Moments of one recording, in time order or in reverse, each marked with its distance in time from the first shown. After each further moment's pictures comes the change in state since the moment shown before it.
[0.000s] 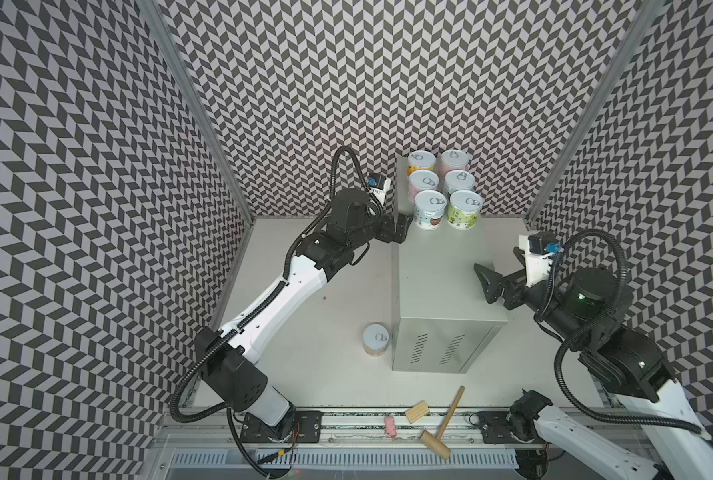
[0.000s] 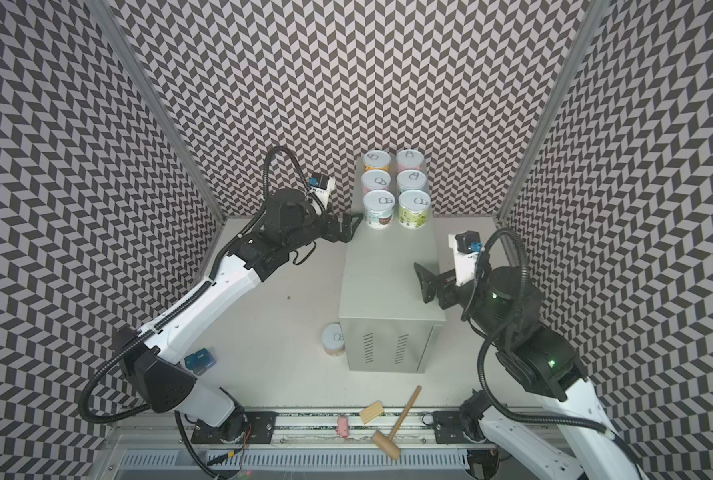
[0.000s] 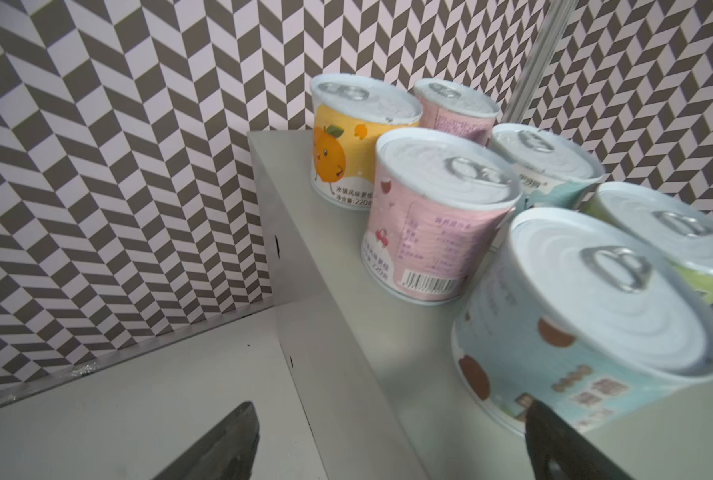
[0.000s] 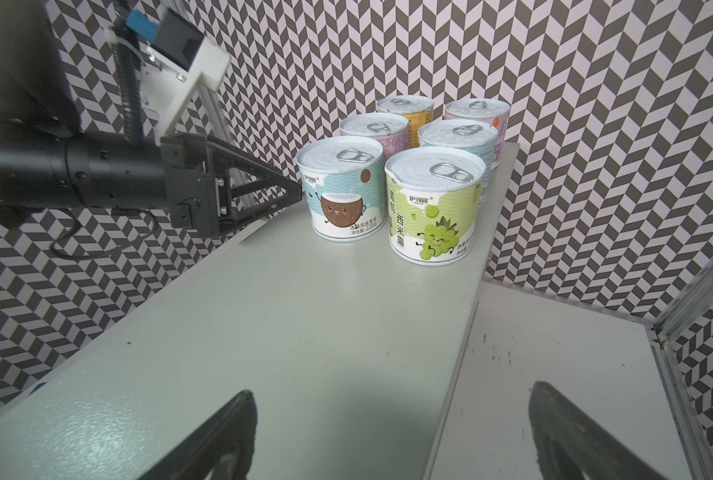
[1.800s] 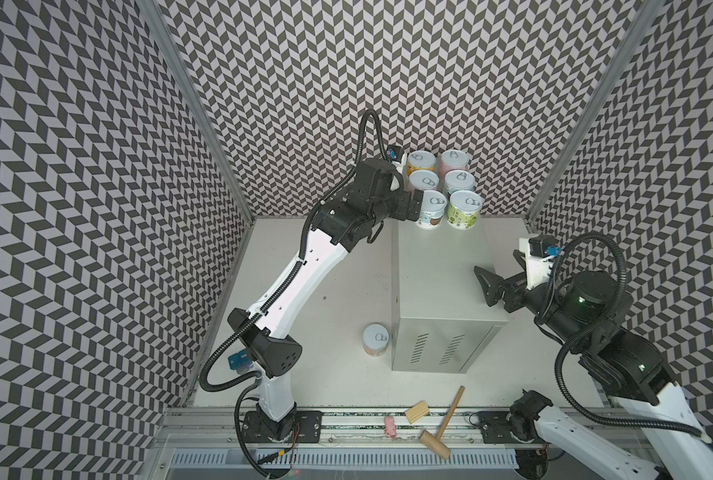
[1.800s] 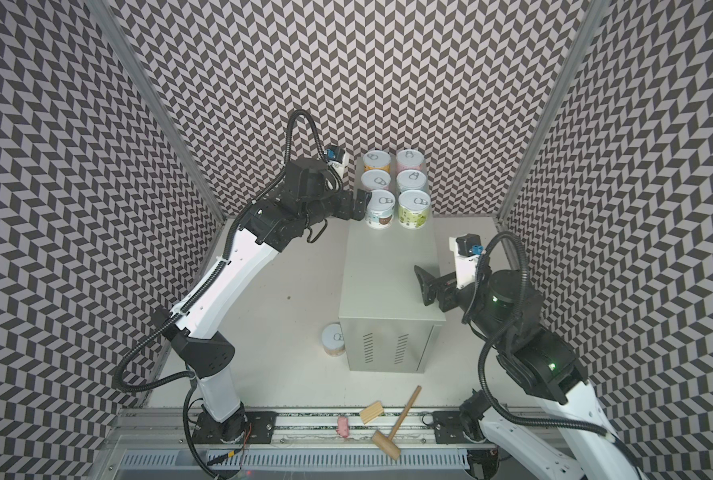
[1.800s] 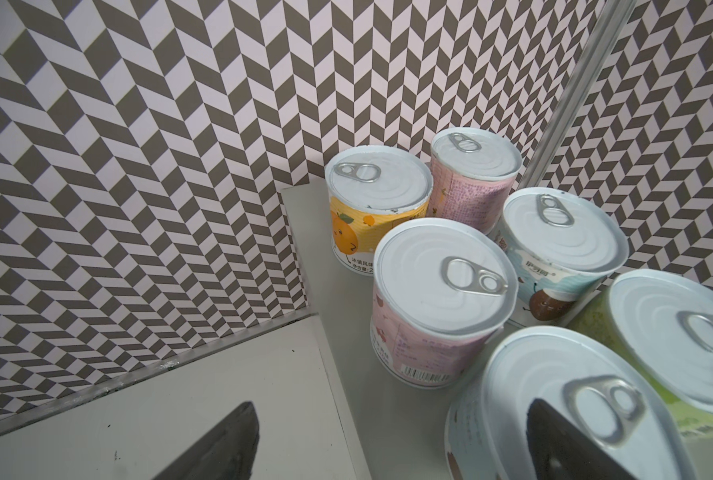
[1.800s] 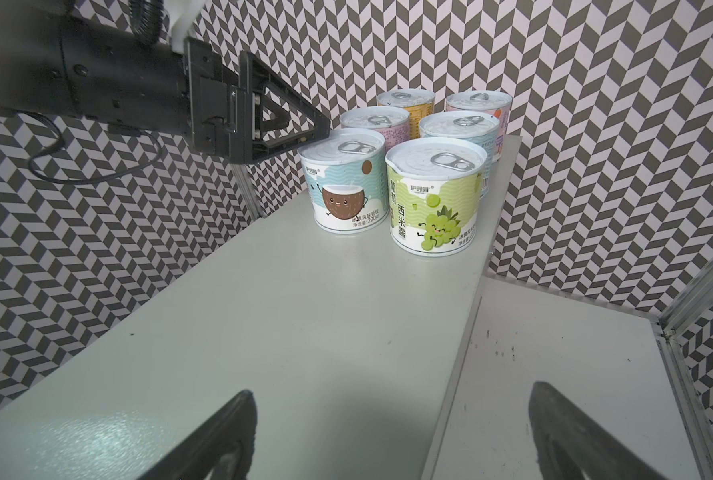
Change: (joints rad) left arm -0.061 0.282 0.595 -0.417 -0.233 0.027; right arm 0.000 -0.019 -0.018 0.000 -0.001 0.010
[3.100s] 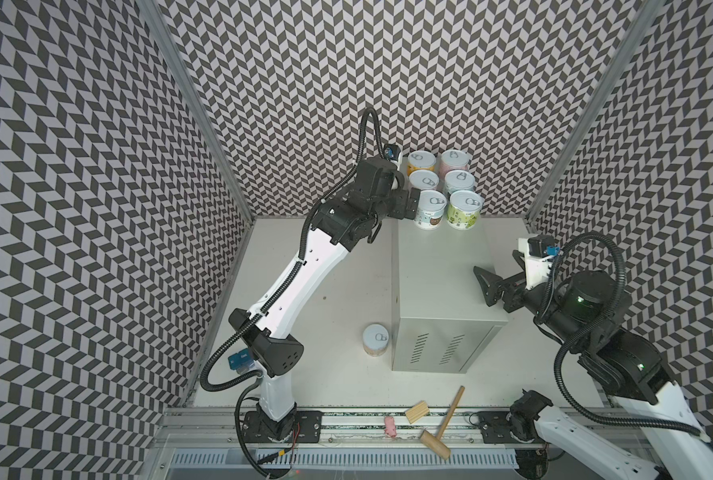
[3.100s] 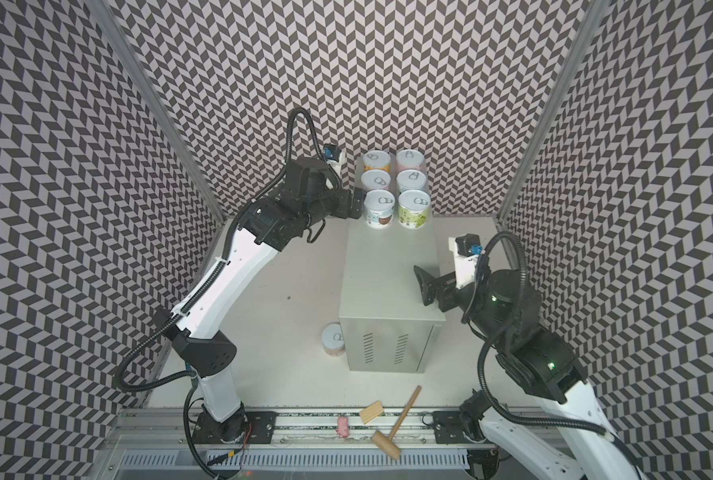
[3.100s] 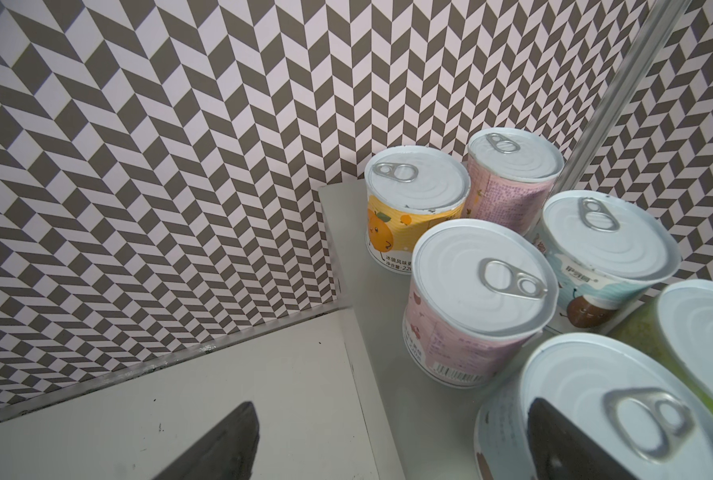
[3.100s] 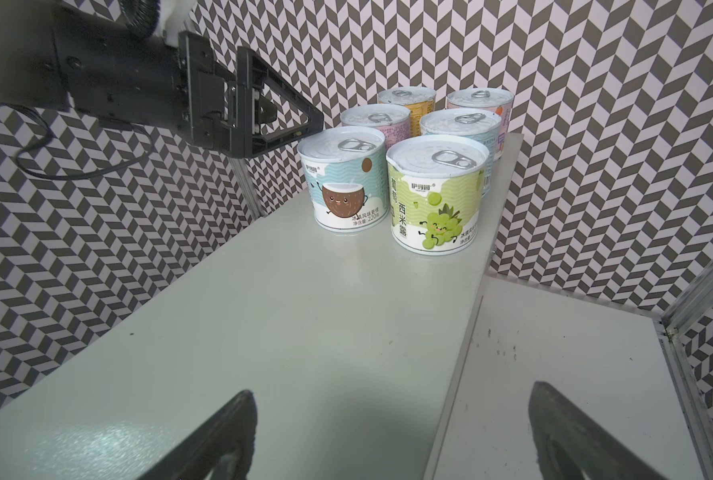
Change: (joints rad) left arm -0.006 0.005 0.030 -0.045 -0.092 -0.006; right arm 0.000 0.002 -0.003 0.003 -0.008 0.003
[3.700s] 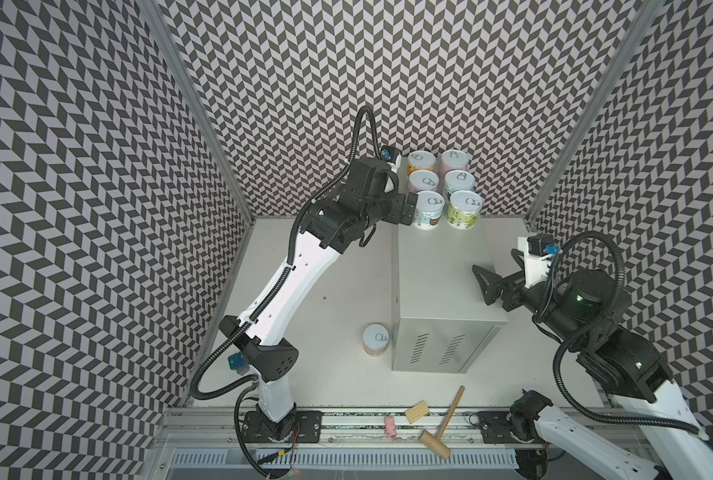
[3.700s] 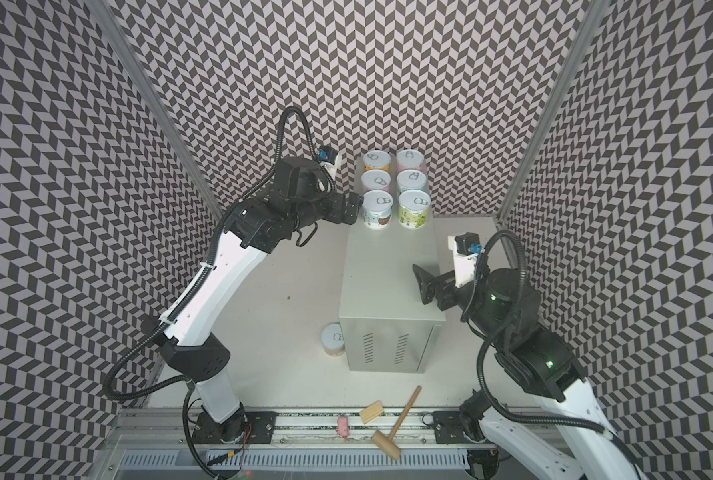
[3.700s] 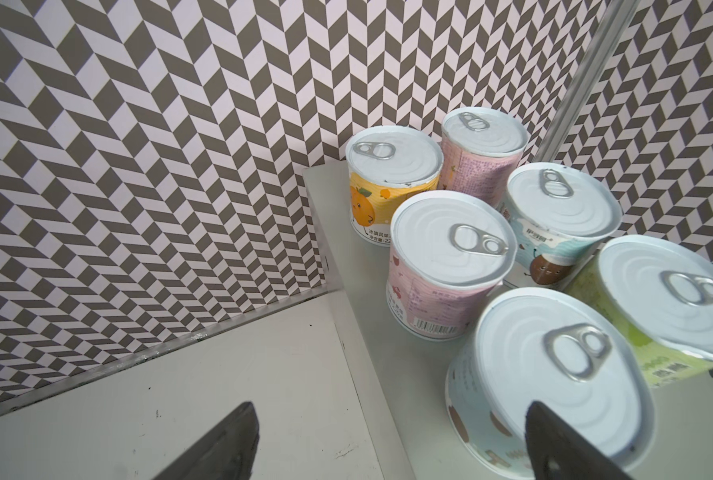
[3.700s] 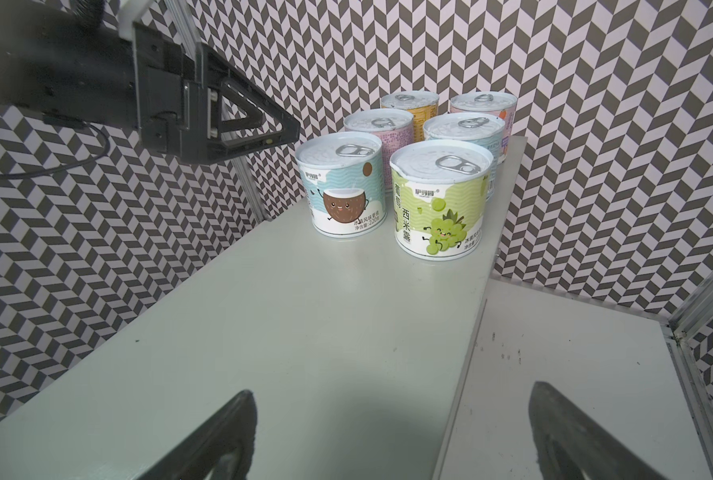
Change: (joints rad) left arm -0.014 -0.045 0.015 -0.088 0.067 0.004; right arm 0.000 0.006 0.000 0.014 -0.007 0.007
